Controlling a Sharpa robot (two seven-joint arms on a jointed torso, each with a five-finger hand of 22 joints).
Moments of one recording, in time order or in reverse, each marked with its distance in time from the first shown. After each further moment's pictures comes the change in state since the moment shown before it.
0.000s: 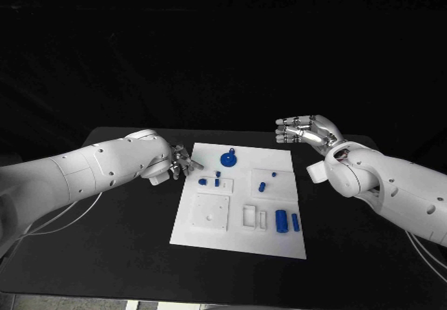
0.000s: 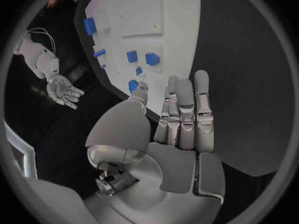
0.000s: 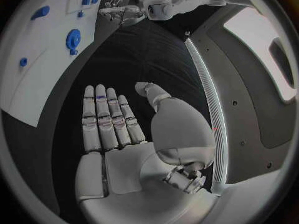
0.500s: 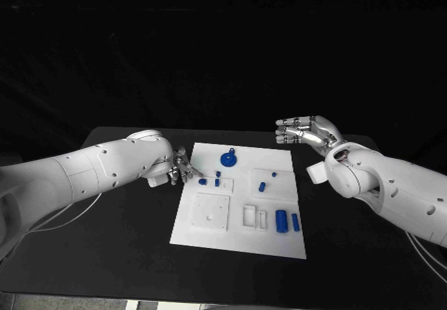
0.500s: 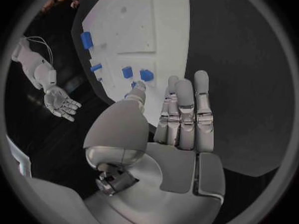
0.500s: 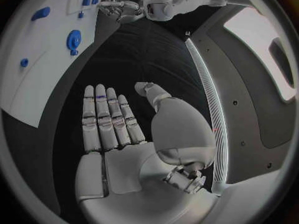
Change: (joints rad) left arm -0.001 0.012 0.000 0.000 -0.032 0.107 -0.046; left_hand -0.016 0.006 -0.008 0.007 0.000 0.047 0.007 -0.107 -0.079 0.000 0.000 0.000 0.009 0.002 0.002 0.007 0.022 0.000 0.000 0.000 -0.004 0.022; right arm -0.003 0.001 0.000 0.000 0.000 0.001 0.000; right_hand 0.000 0.000 0.000 0.000 0.000 0.000 0.000 0.000 0.000 0.000 0.000 0.000 0.000 0.000 0.000 0.000 0.000 0.000 0.000 0.000 0.000 0.000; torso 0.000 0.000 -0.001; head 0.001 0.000
